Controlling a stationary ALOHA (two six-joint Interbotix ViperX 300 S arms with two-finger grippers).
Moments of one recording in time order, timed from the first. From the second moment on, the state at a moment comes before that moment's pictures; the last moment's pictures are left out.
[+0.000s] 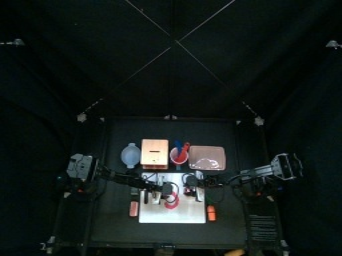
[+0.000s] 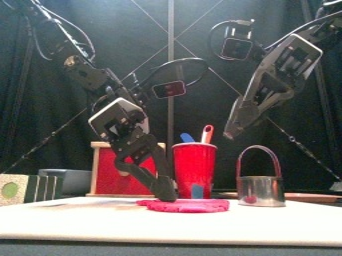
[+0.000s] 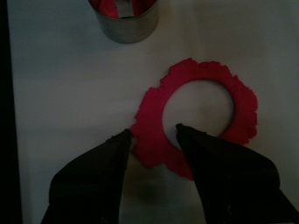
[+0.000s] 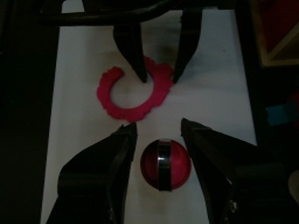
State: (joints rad) left arm -0.10 0.27 0.60 0.10 0.03 -0.06; right arm 0.07 -0.20 0.87 0.28 0.03 -0.15
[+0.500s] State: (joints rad) left arm -0.10 0.27 0.60 0.10 0.05 -0.05; right arm 0.07 -0.20 0.87 0.28 0.03 -0.15
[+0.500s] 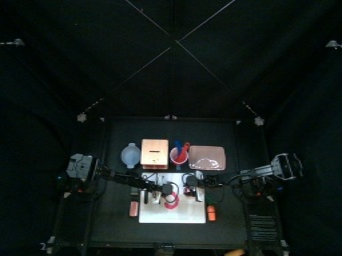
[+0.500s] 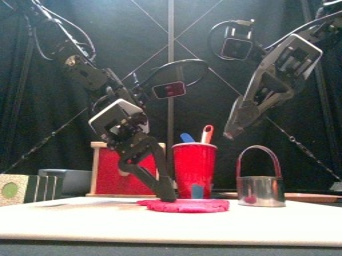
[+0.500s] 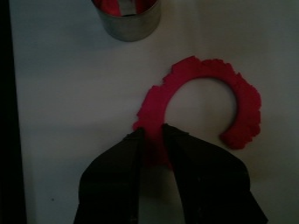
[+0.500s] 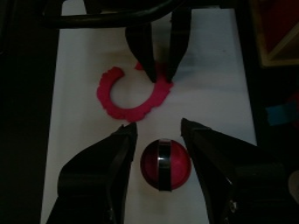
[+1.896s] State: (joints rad) left arm 0.04 -0.40 0.73 0.23 0.09 -0.05; right arm 0.07 -0.20 0.87 0.29 0.04 -0.15
